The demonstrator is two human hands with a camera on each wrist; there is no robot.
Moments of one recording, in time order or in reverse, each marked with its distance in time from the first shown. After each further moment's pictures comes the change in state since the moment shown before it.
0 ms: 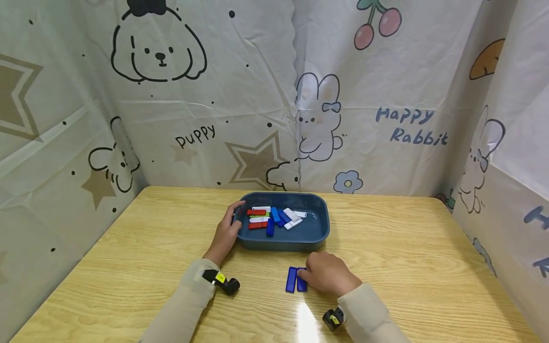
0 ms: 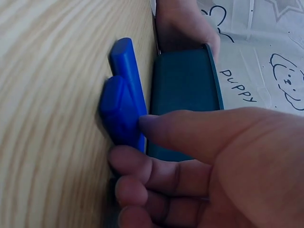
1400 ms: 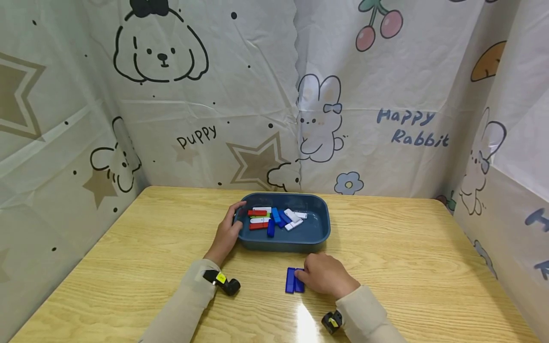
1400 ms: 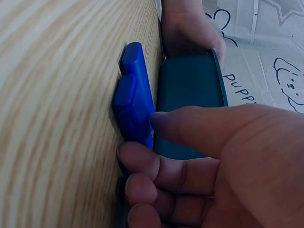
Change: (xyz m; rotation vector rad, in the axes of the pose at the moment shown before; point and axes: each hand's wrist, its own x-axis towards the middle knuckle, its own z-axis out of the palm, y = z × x) left_hand 0.001 0.000 0.000 0.037 0.006 0.004; right_hand 0.002 -0.003 0.004 0.018 -0.011 0.008
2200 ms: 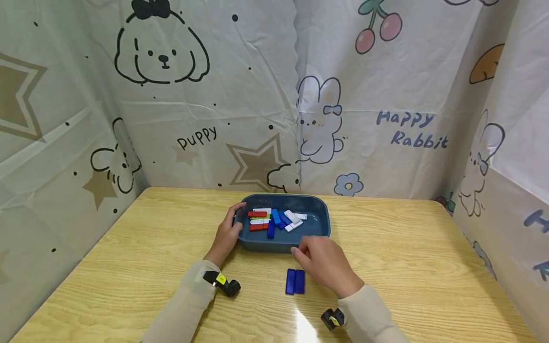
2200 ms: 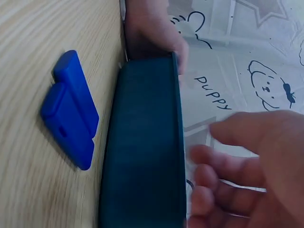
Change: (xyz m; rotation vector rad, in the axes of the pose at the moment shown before) left_hand -0.001 0.002 0.000 -0.031 -0.002 -0.015; right_hand -0.001 -0.015 -0.024 0.031 0.353 -0.132
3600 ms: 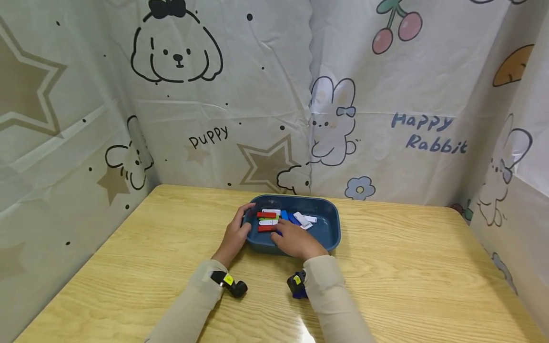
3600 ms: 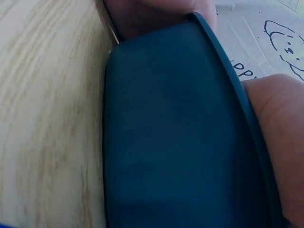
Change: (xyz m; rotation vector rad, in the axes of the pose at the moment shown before) left_hand 0.001 -0.002 -0.001 0.016 0.002 0.005; right_hand 0.090 -0.014 0.052 0.105 -0.295 -0.061
